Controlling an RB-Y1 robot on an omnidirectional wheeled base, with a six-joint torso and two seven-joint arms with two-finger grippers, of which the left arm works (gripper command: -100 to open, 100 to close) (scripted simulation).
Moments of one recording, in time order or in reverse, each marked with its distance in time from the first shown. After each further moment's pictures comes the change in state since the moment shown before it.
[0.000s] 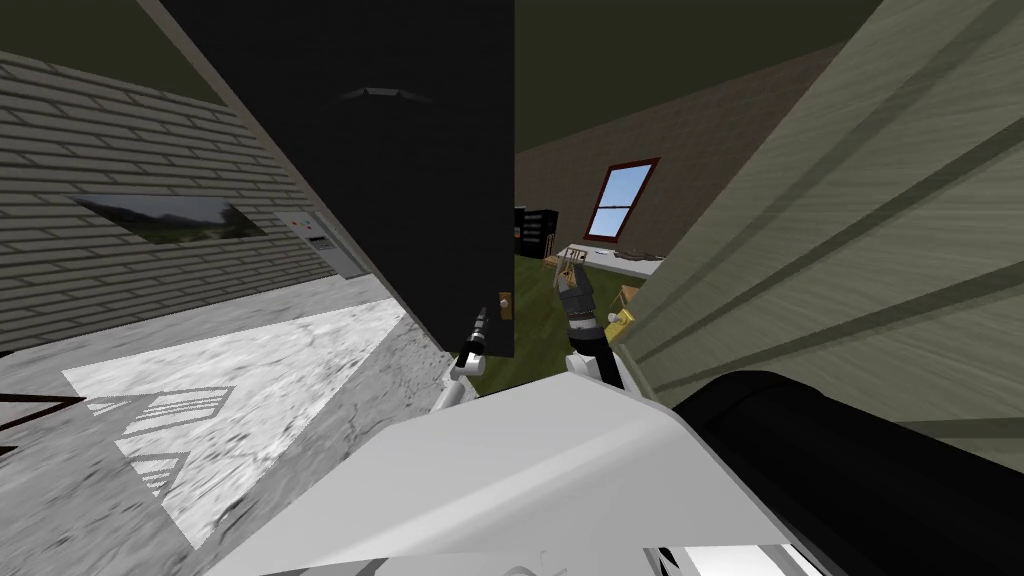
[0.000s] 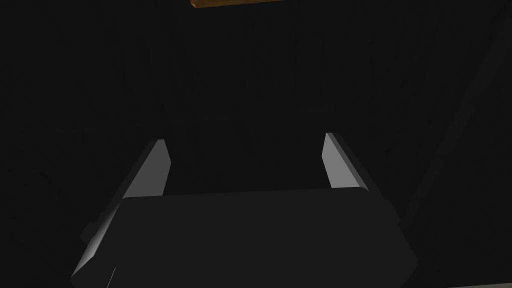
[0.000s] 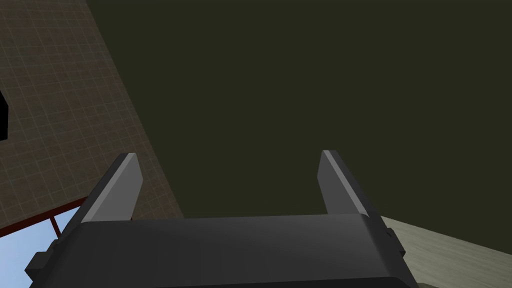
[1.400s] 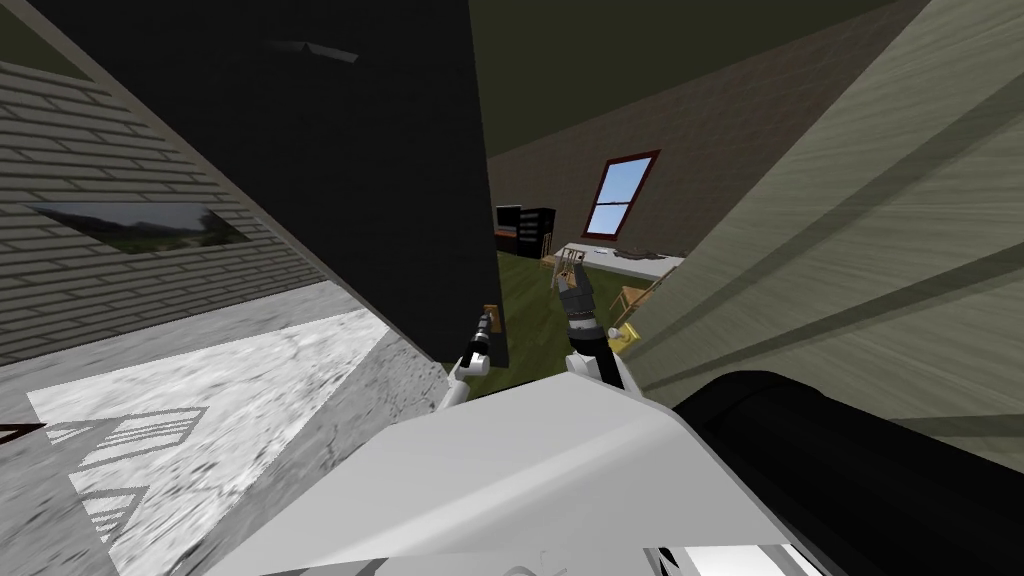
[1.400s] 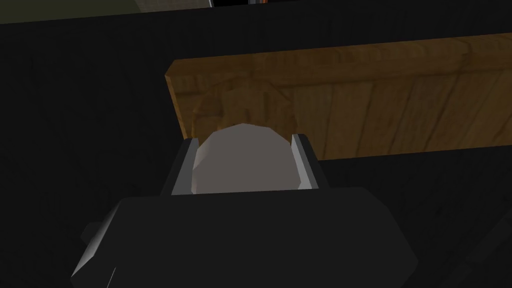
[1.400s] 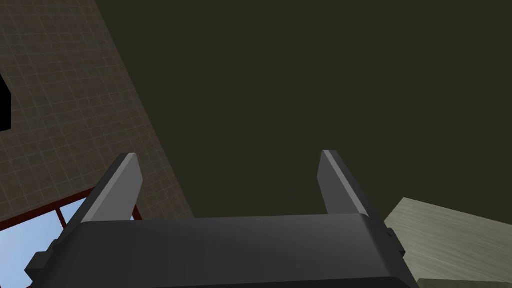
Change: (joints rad) arm 0.005 -0.040 -0.009 0.006 0.001 -0.005 -0.010
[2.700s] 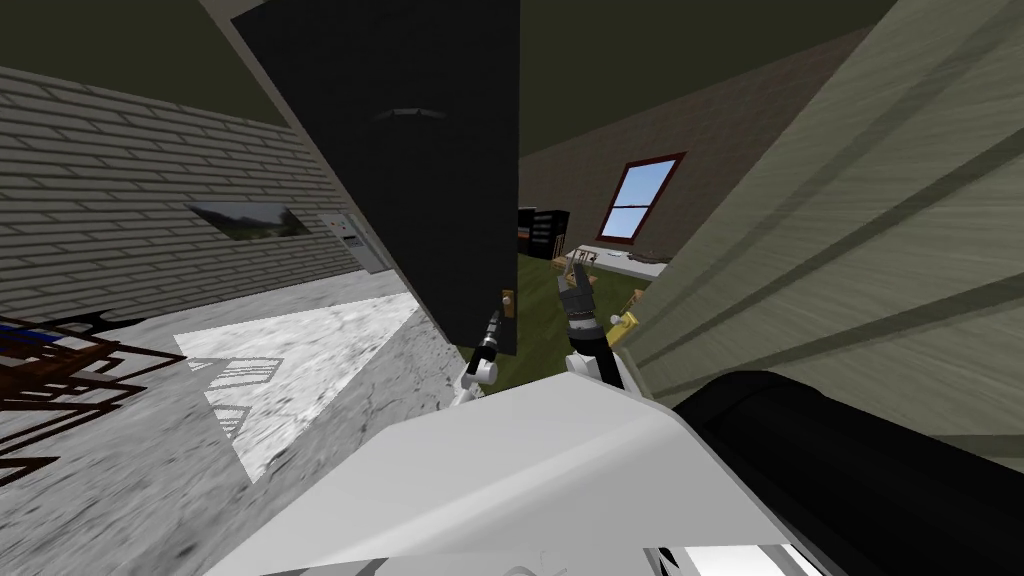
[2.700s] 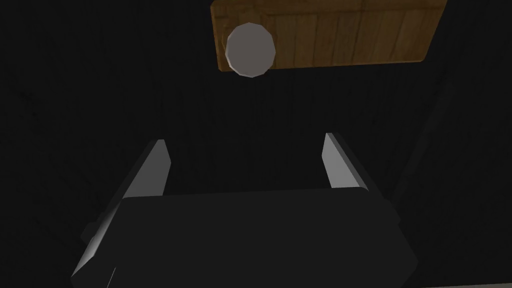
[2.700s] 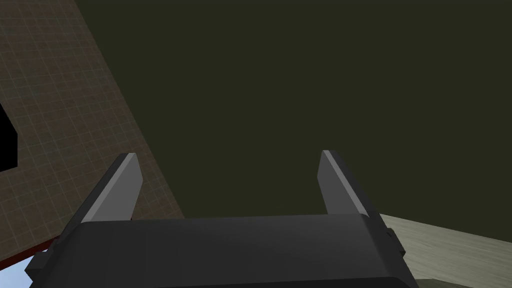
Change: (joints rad) arm 0.075 -0.010 -0.127 -0.081 0.065 0.009 -0.068
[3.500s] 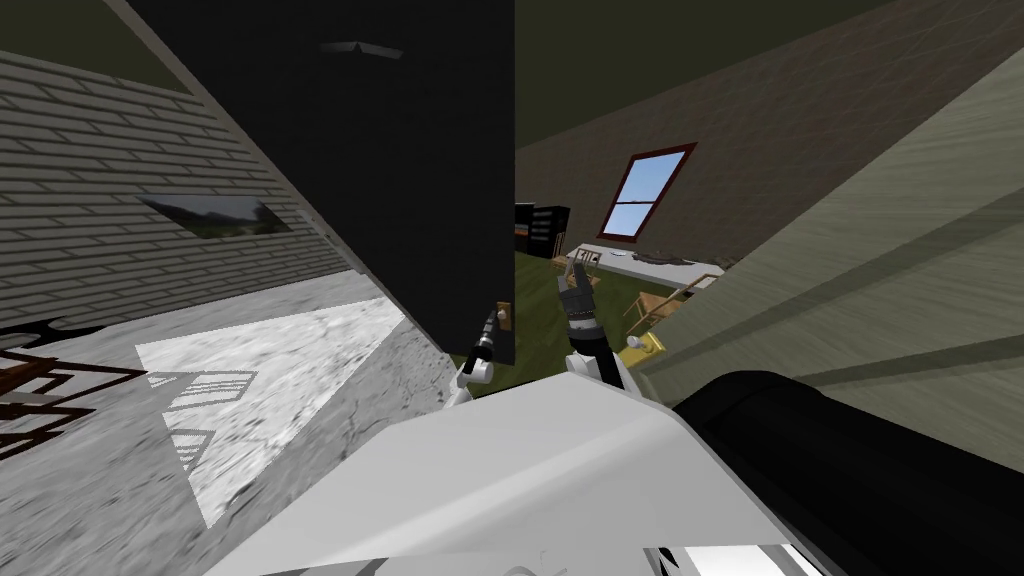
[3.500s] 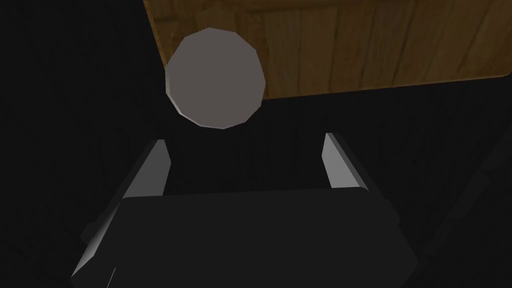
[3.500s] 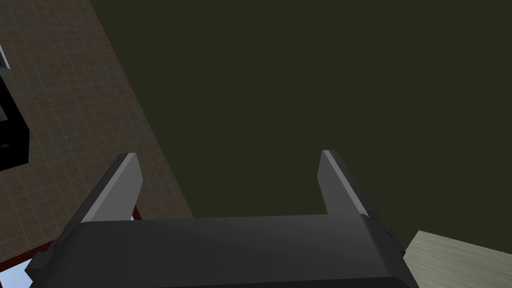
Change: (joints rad) arm -0.018 0.035 0.015 0.020 -0.004 -0.013 0.000
